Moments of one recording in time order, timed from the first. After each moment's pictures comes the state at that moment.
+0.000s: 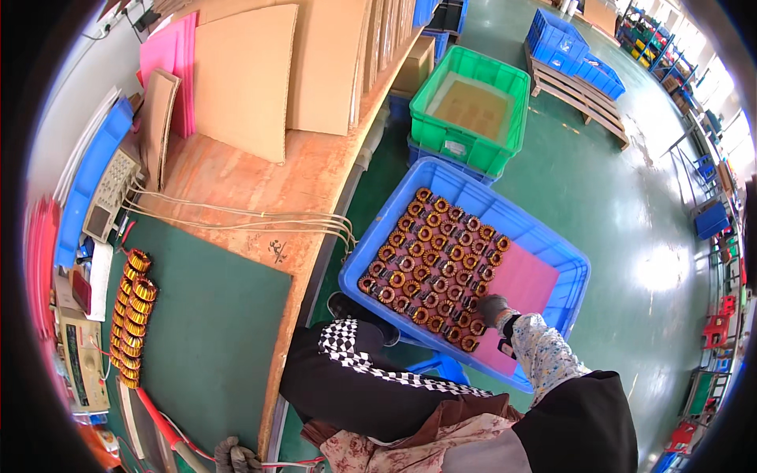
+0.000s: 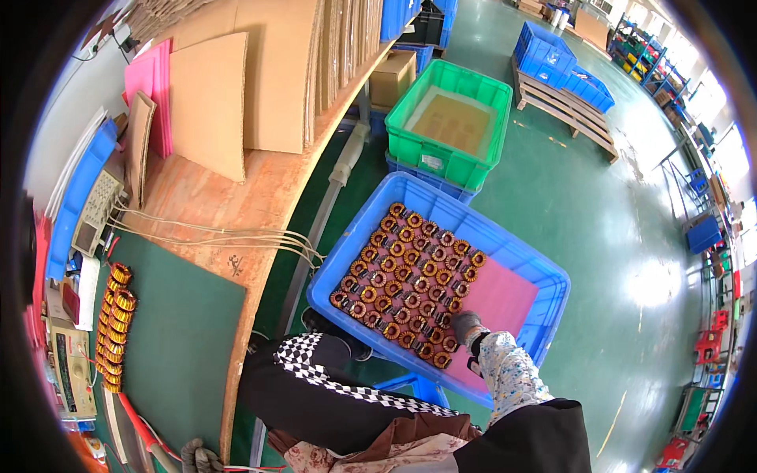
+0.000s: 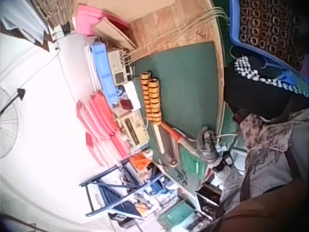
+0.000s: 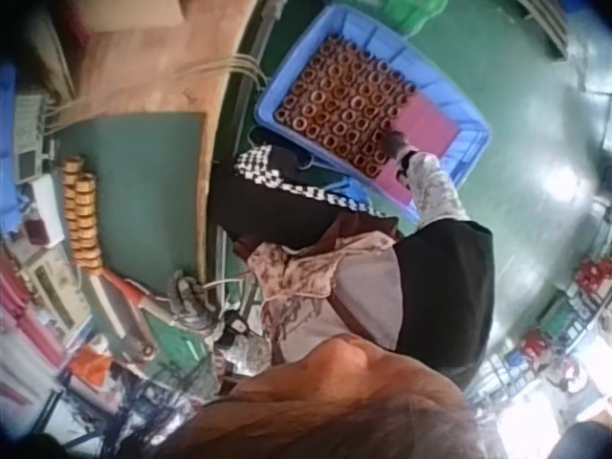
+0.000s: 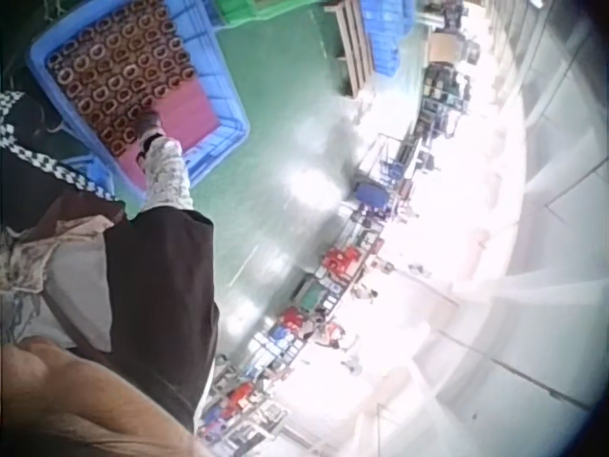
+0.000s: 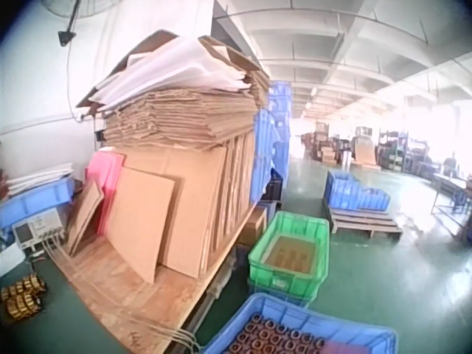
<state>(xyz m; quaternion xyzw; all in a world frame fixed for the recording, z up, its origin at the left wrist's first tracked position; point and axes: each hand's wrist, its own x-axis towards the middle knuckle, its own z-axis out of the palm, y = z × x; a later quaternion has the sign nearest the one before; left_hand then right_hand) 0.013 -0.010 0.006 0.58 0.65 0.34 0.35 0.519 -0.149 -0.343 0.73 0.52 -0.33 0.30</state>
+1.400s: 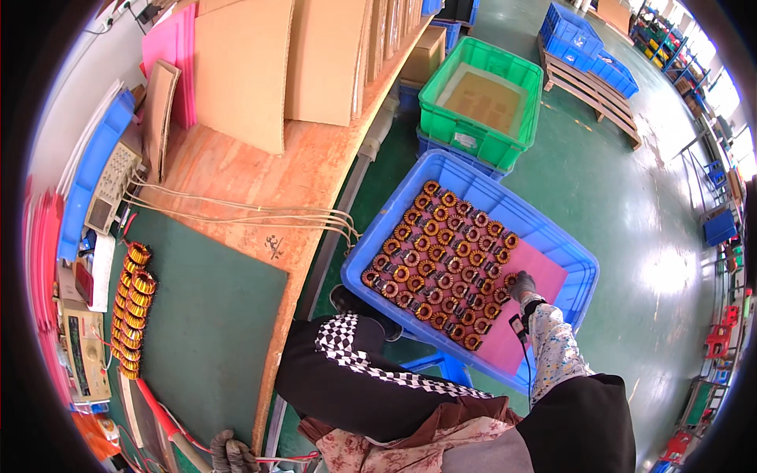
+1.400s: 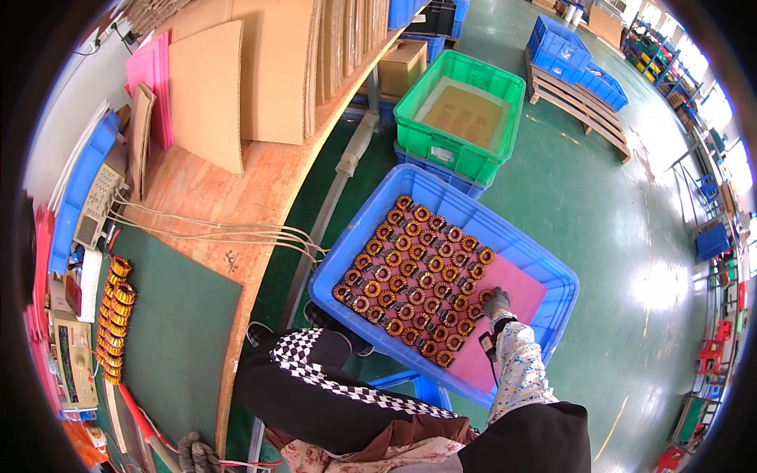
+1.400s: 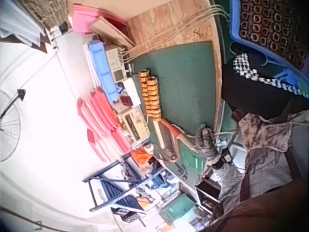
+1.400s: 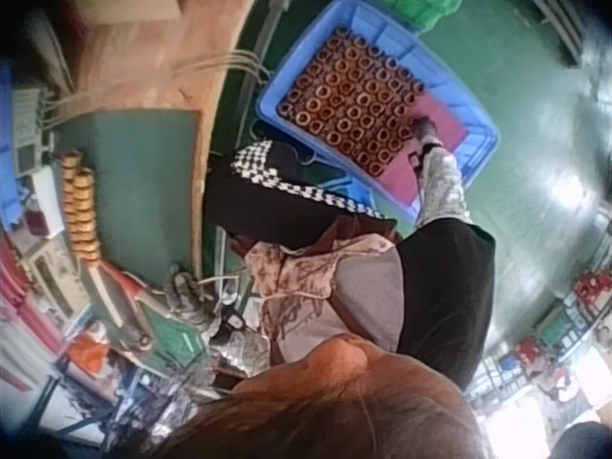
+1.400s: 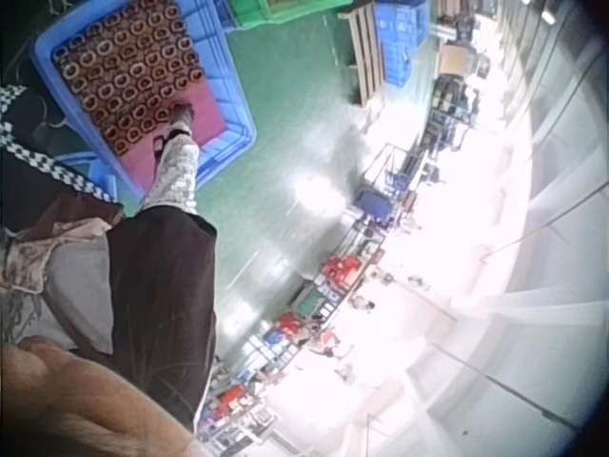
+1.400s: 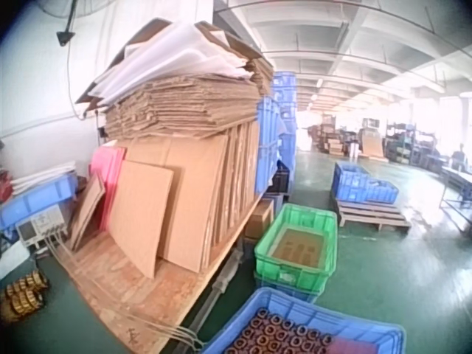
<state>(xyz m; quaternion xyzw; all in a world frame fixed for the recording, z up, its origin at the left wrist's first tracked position) 0.007 -0.013 -0.001 0.63 0.65 0.32 0.28 0.588 -0.178 -0.368 0.96 0.12 -0.24 0.00</state>
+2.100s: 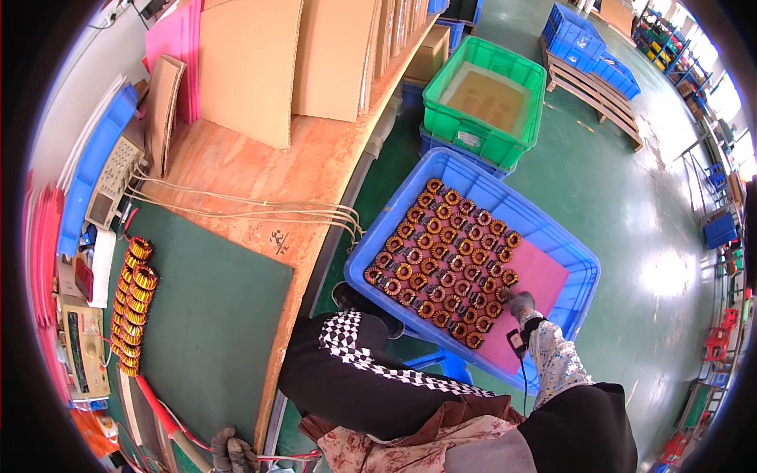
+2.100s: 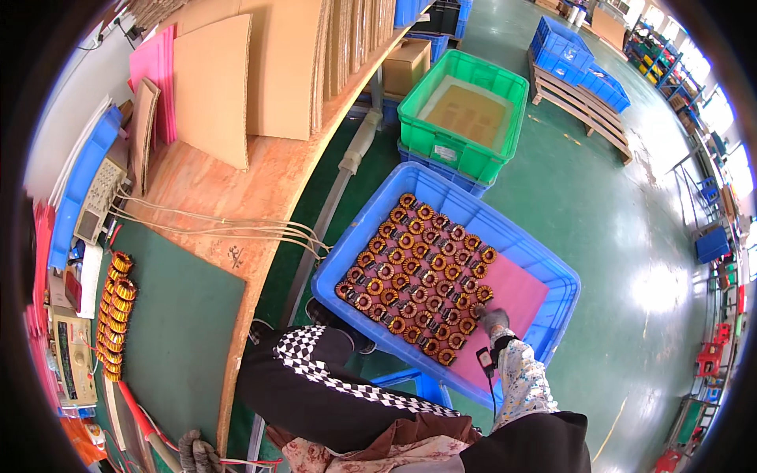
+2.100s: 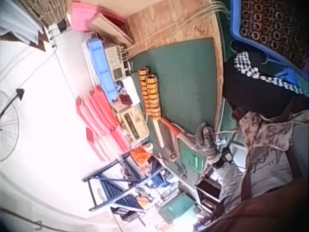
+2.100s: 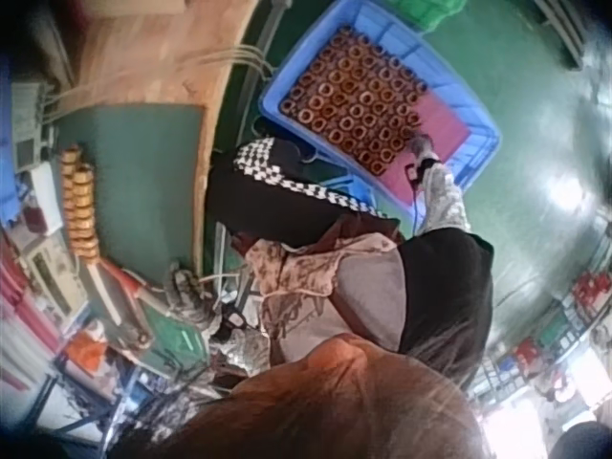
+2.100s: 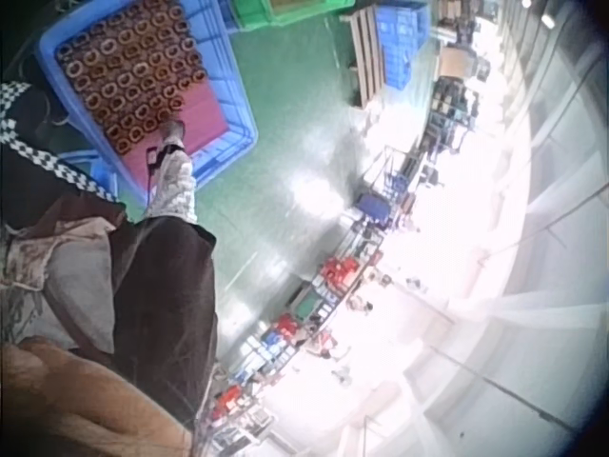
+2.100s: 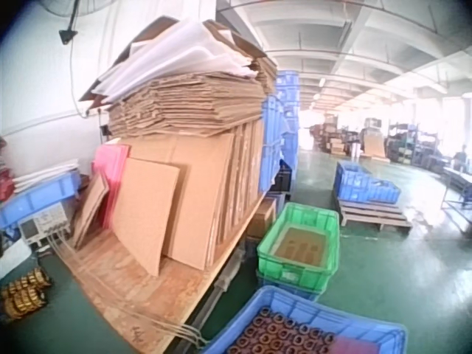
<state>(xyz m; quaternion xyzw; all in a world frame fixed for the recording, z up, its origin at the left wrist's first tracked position) -0.008 -0.007 -0.006 0.85 0.47 0.23 0.07 0.560 -0.211 -0.411 0.95 -0.01 -0.30 -0.07</state>
